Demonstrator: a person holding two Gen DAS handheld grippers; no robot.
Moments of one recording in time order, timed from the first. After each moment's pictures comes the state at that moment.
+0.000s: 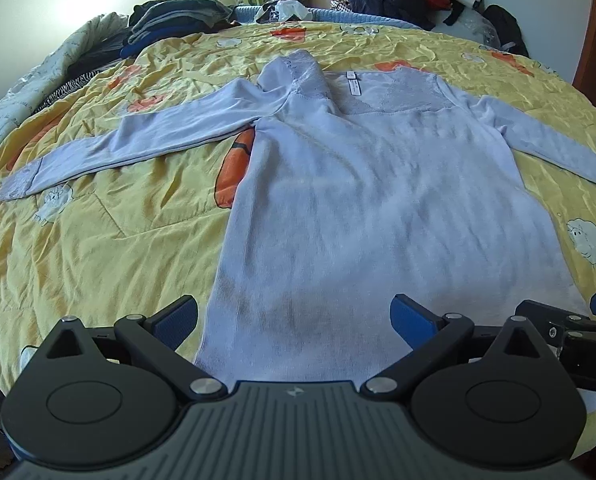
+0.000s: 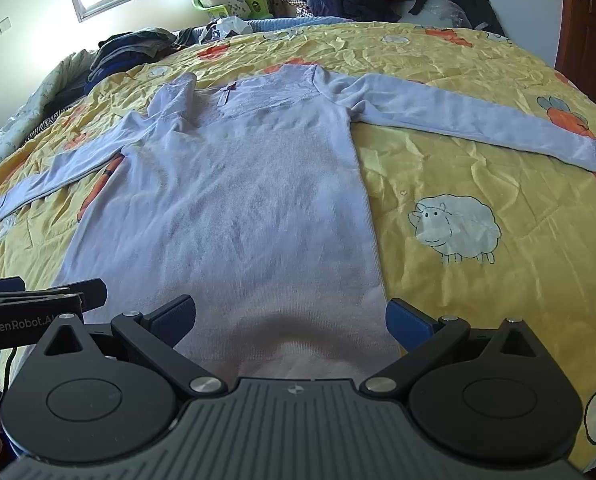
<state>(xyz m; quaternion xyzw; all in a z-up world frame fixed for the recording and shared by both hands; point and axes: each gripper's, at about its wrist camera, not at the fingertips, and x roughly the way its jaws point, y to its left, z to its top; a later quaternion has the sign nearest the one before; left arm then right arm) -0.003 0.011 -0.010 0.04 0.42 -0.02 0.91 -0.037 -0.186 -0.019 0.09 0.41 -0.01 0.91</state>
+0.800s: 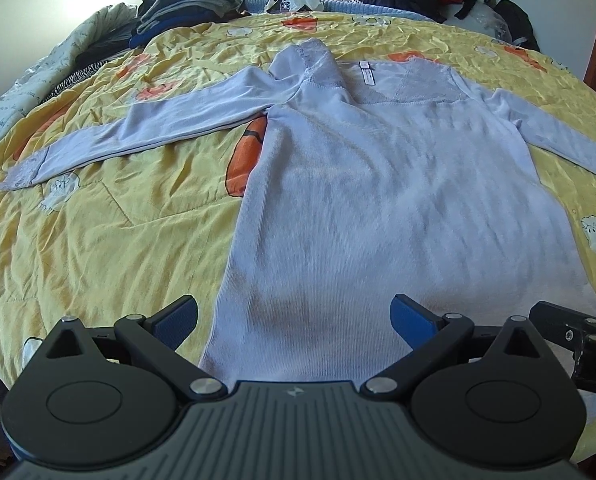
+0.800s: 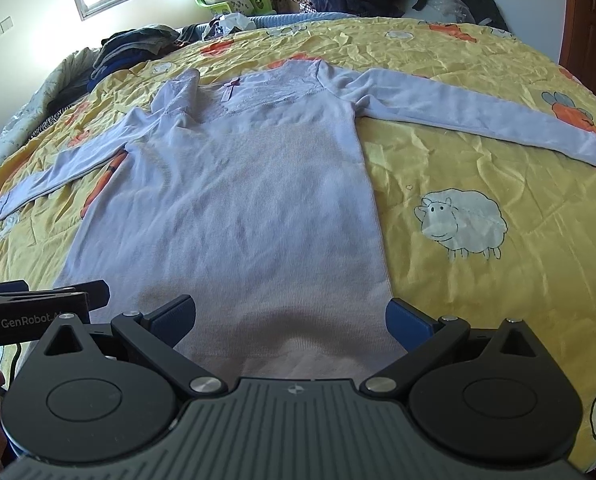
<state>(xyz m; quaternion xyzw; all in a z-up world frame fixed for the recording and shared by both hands) 0.002 0.015 -0.015 0.04 0.44 -0.01 0.90 -0.036 -0.184 -0.021 0.09 0.41 -0.01 0.91</state>
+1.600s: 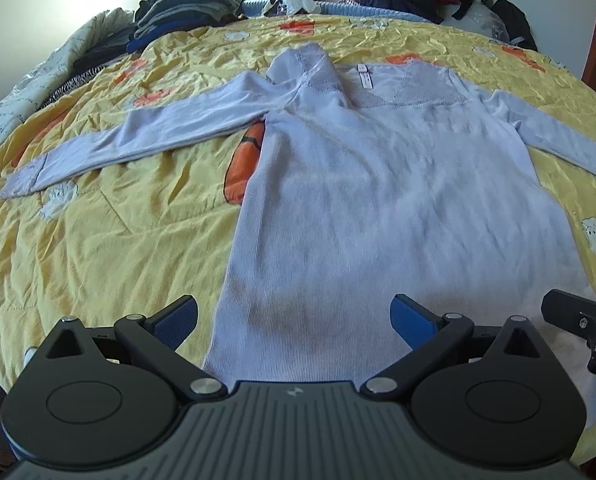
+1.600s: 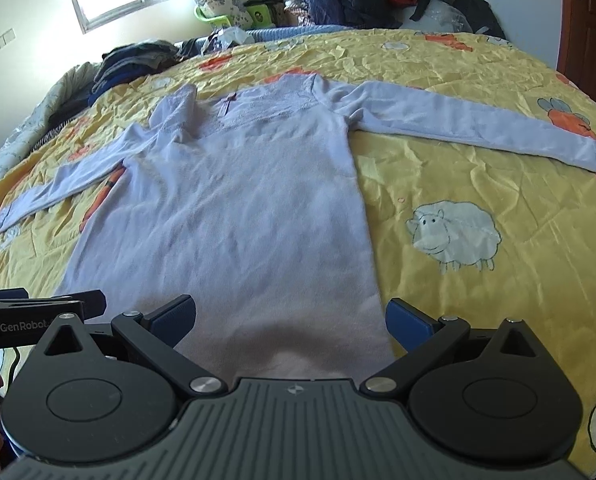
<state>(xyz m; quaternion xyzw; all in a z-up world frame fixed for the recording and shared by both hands) 0.006 0.014 -0.011 0.05 0.43 -0.01 0.90 -0.038 -0.195 -0.019 0.10 0.39 -0.01 0.92</state>
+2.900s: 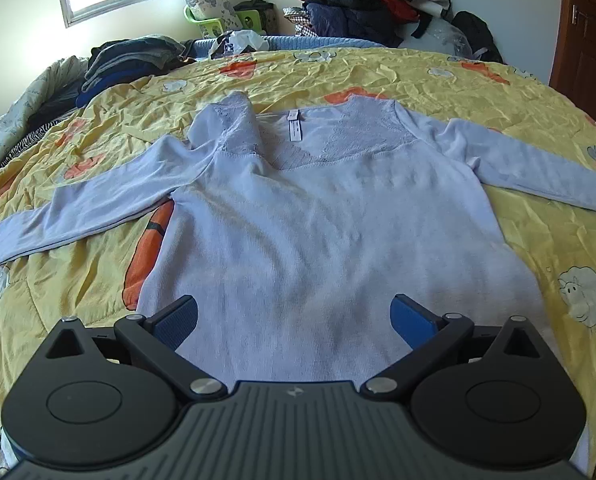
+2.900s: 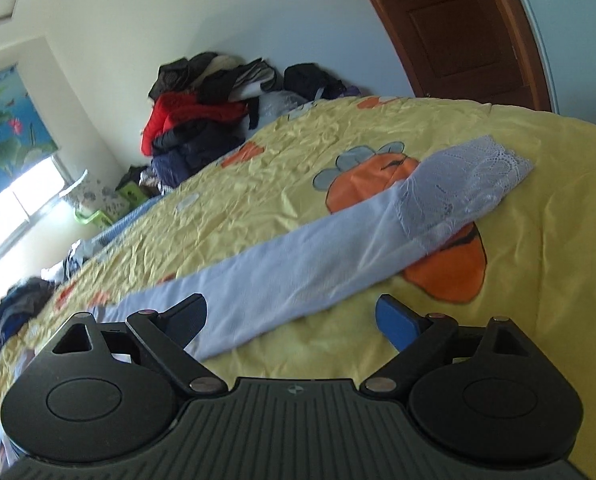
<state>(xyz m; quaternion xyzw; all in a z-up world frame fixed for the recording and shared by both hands) 0.061 -0.054 -0.013 0.07 0.39 -0.06 0.92 0.013 -0.462 -0.064 0.31 0.18 -0.18 0.92</state>
